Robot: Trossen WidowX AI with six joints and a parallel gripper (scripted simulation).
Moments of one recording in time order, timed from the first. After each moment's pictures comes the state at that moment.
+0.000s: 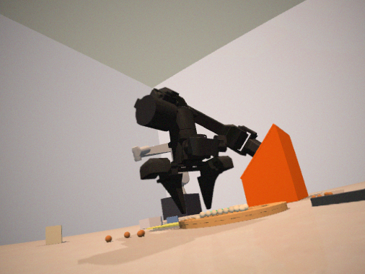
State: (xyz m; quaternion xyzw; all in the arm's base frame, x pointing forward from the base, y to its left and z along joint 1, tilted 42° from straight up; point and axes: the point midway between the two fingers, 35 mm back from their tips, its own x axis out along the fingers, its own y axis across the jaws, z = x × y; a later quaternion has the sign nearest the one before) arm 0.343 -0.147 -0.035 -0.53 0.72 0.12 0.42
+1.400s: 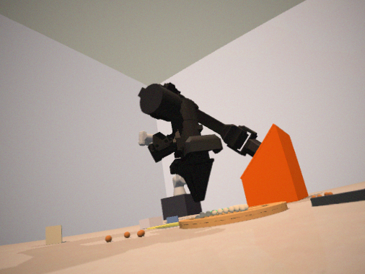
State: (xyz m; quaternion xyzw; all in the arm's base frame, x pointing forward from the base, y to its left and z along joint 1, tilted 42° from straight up) arm 0.343 -0.129 -0.028 0.02 0.53 -0.51 0.68
